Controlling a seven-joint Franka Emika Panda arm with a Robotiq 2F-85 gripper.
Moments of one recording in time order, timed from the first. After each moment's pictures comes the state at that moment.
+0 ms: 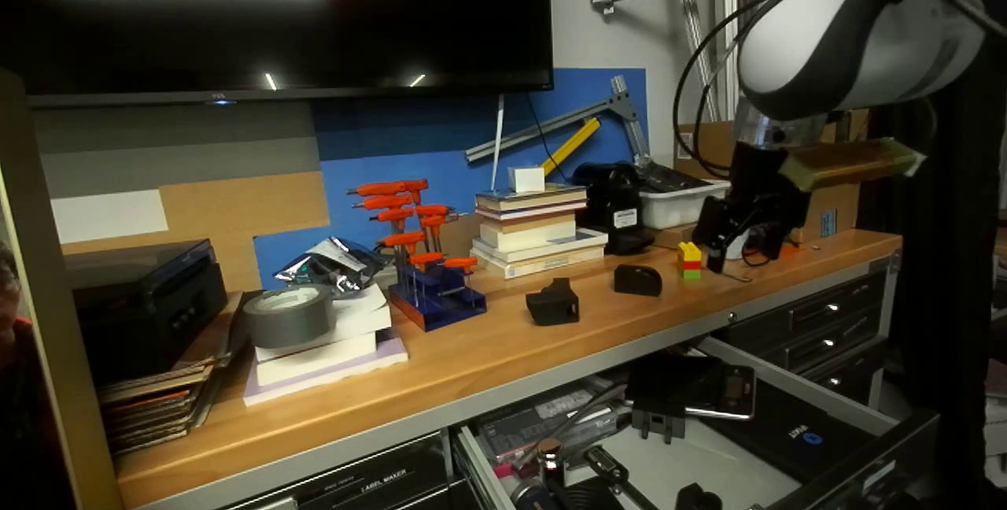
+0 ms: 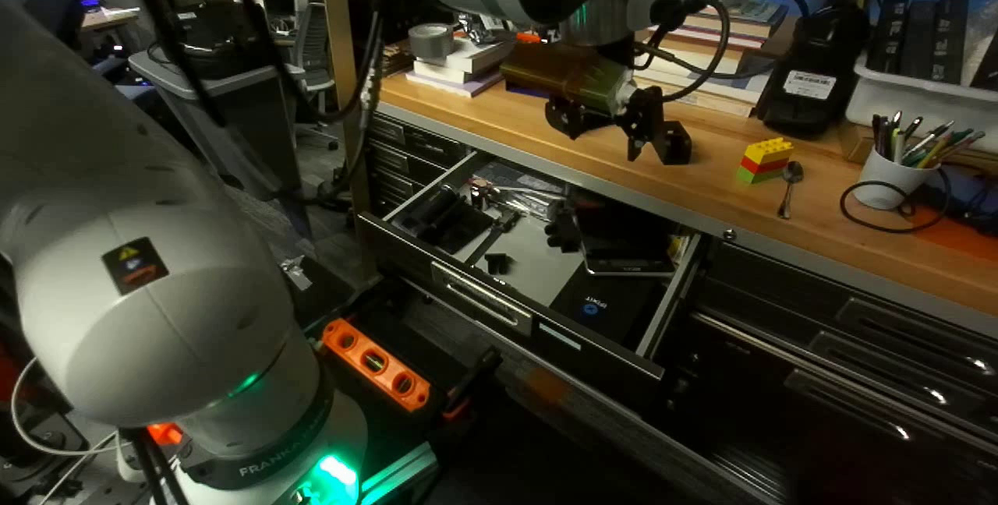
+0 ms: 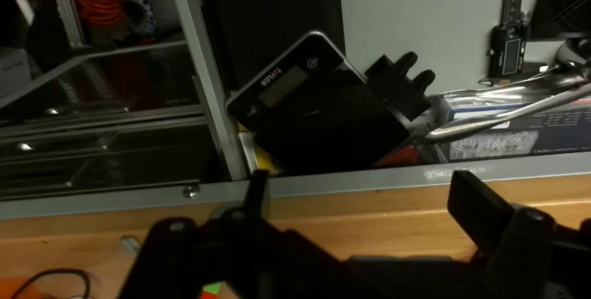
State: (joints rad) arm -0.11 -0.28 -0.11 -2.61 -0.12 2.59 -0.05
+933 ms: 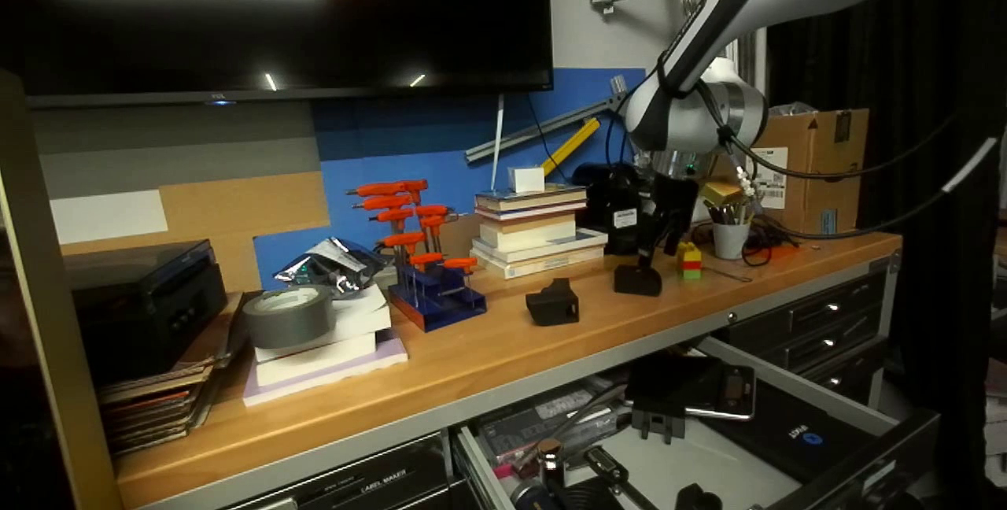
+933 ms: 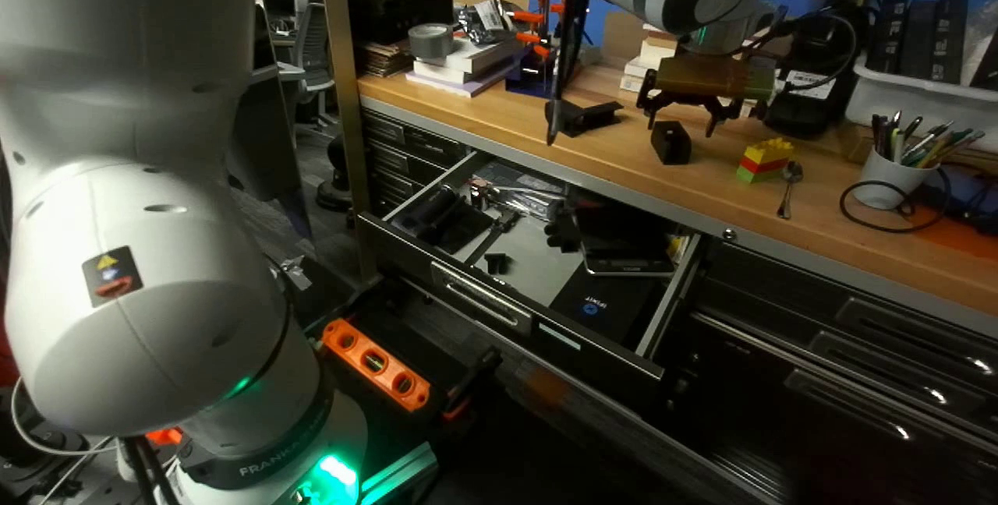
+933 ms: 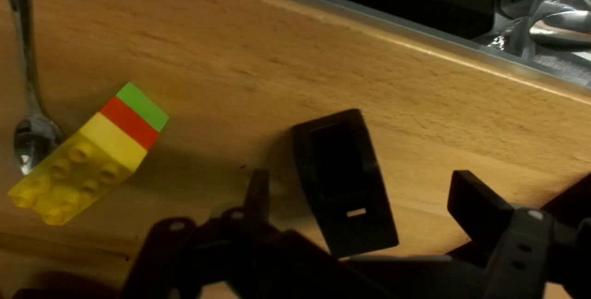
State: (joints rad) arm -0.21 0.40 -0.04 -1.86 0.20 2.48 -0.74
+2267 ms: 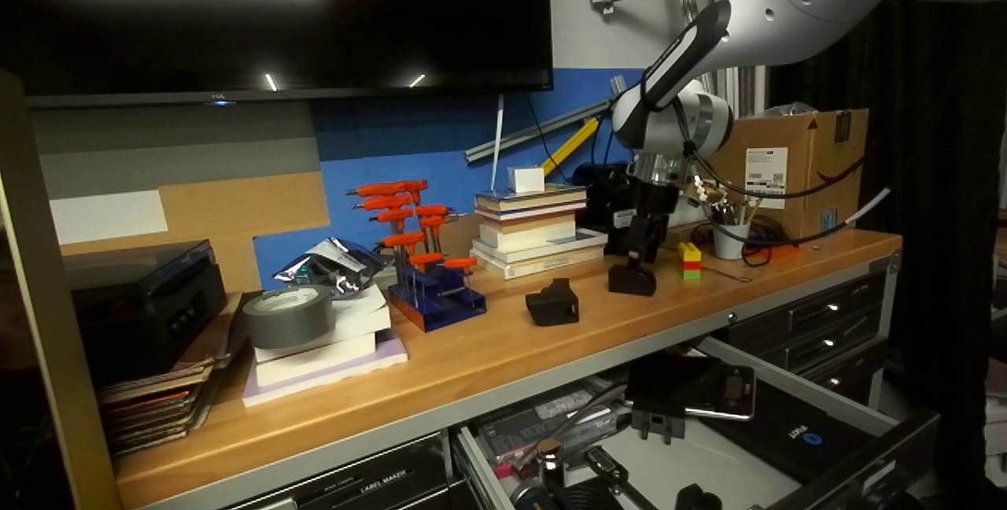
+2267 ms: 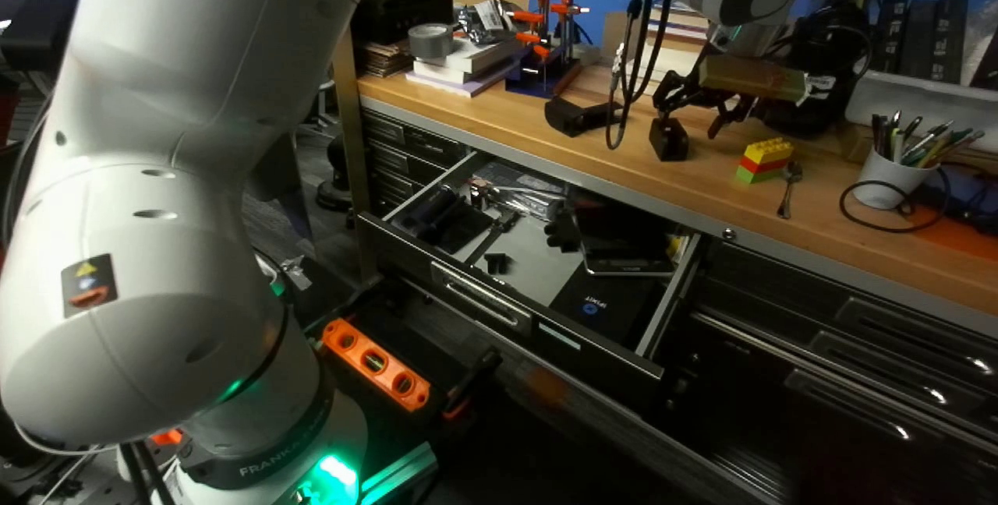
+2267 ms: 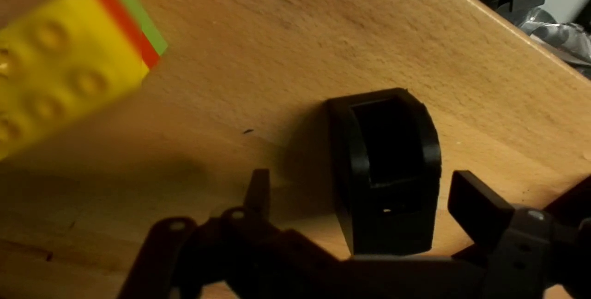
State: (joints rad) arm -0.29 0.68 0.03 -1.42 0.20 2.11 -0.90
